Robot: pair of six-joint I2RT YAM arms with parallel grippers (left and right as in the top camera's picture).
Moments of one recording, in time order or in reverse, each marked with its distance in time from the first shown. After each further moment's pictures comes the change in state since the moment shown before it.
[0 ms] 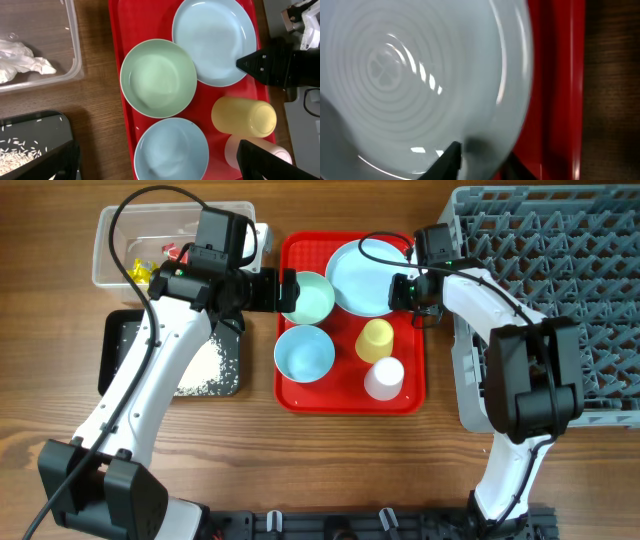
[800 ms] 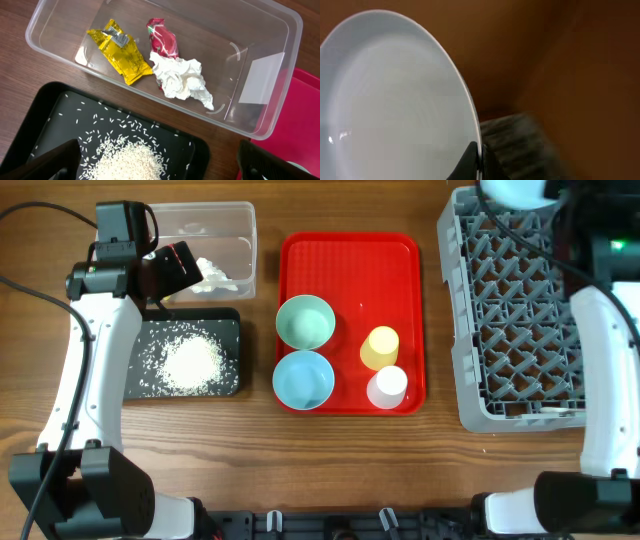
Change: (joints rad) left arm 0.333 -0.002 0.000 0.016 -0.285 -0.147; right arm -0.216 -0.473 0.376 0.053 0.671 -0.547
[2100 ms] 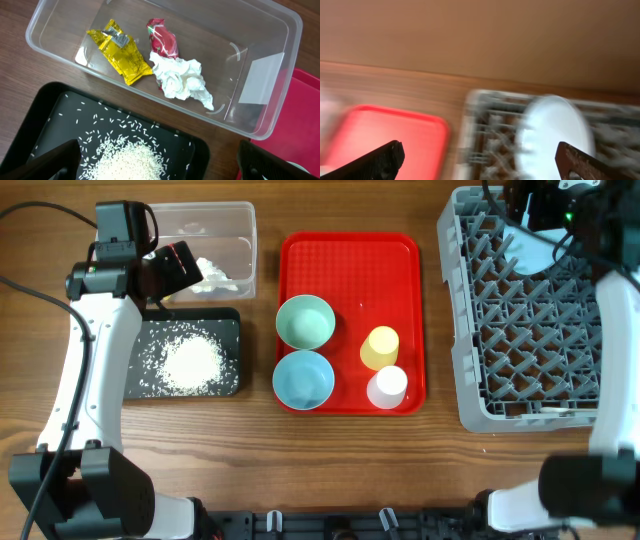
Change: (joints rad) left arm 0.000 0.000 0.000 0.000 0.000 0.000; right arm -0.141 0.045 0.003 -0.256 -0.806 0.017
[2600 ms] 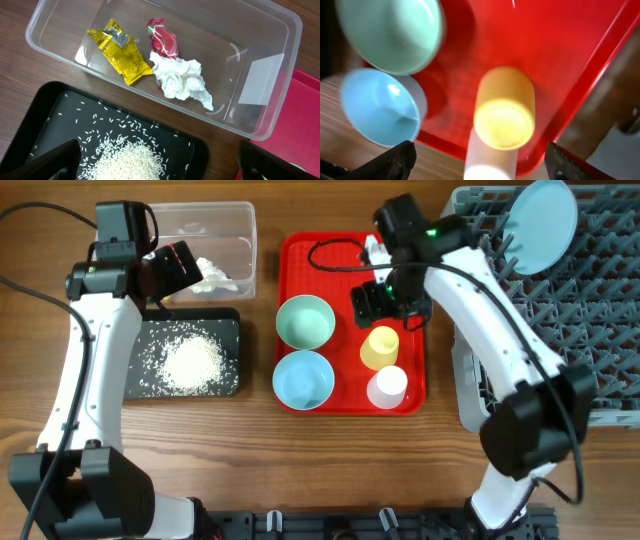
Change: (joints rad) left arm 0.000 0.000 0.000 0.000 0.000 -0.006; right arm 0.561 0.268 -0.011 -0.562 0.147 0.269
